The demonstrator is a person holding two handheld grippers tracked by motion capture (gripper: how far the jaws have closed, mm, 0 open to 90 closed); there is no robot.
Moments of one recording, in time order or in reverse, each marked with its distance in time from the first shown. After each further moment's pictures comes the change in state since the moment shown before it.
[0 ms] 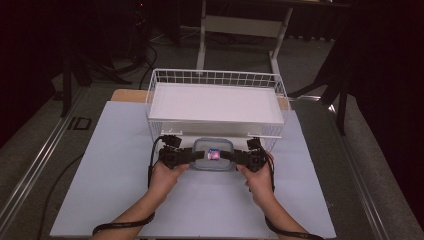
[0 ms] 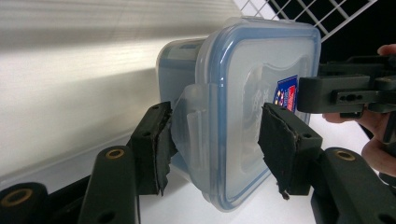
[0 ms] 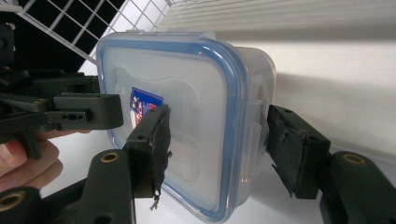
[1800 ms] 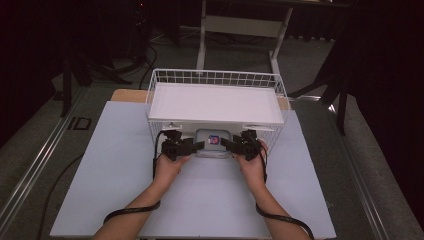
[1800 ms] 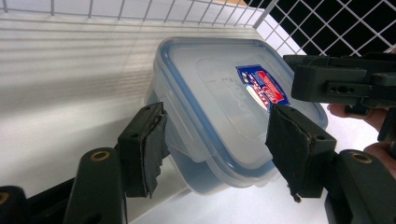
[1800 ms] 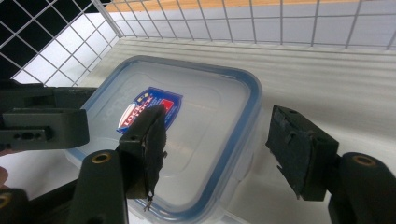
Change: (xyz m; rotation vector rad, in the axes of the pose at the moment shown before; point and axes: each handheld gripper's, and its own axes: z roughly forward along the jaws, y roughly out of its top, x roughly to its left) left arm 0.031 0.008 0.027 -0.097 0.020 0.038; right arm -0.014 0.019 0.031 -0.101 -0.162 -0.103
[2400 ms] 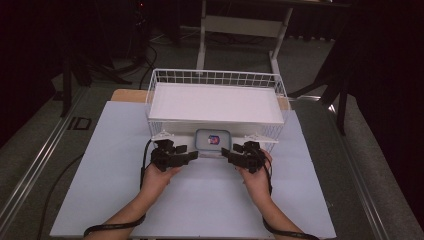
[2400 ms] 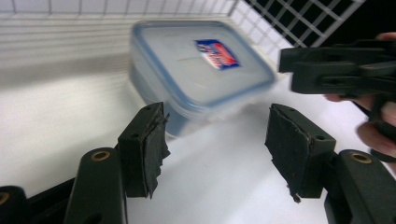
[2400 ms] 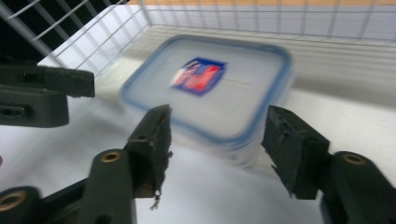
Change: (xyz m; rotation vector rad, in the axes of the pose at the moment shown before) left arm -0.021 -0.019 -0.055 -0.001 -0.042 0.110; right arm 0.022 -0.023 -0.035 -0.042 0.027 -0.118
